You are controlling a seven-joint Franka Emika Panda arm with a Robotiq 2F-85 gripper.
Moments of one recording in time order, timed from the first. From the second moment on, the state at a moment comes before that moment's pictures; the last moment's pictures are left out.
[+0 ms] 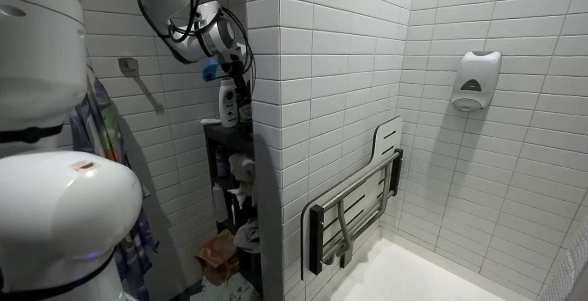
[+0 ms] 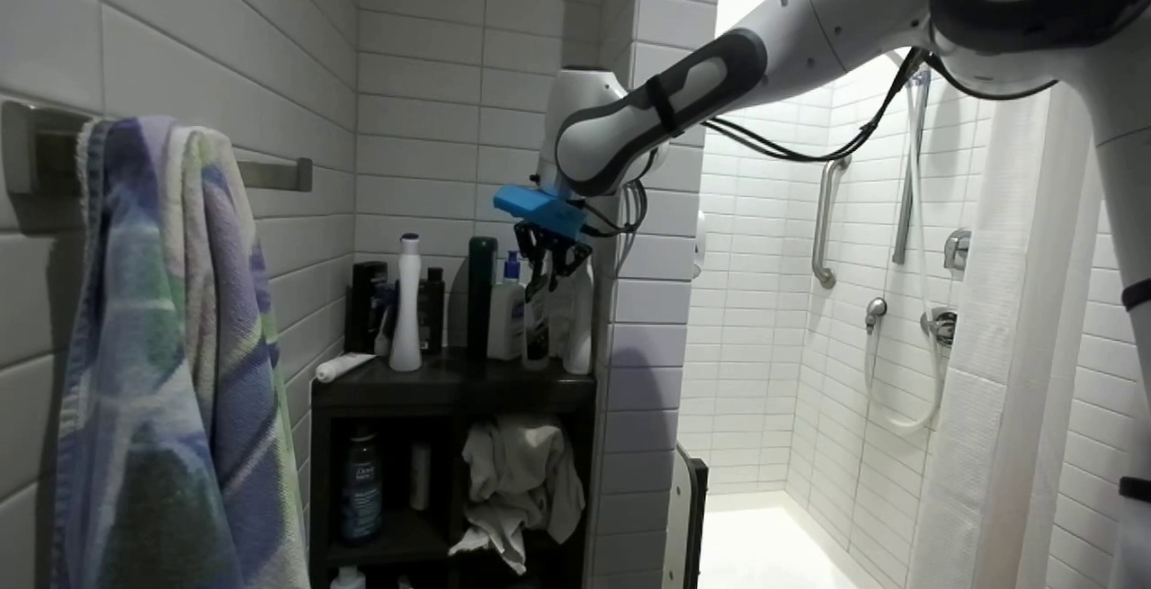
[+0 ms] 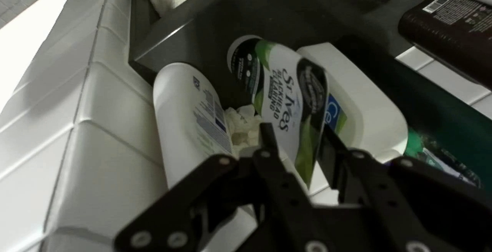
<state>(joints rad) 0.21 0.25 0.10 -1.75 -0.35 2.38 1.42</state>
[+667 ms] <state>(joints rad) 0.22 0.24 0.07 -1.74 -0.40 2.46 1.48</state>
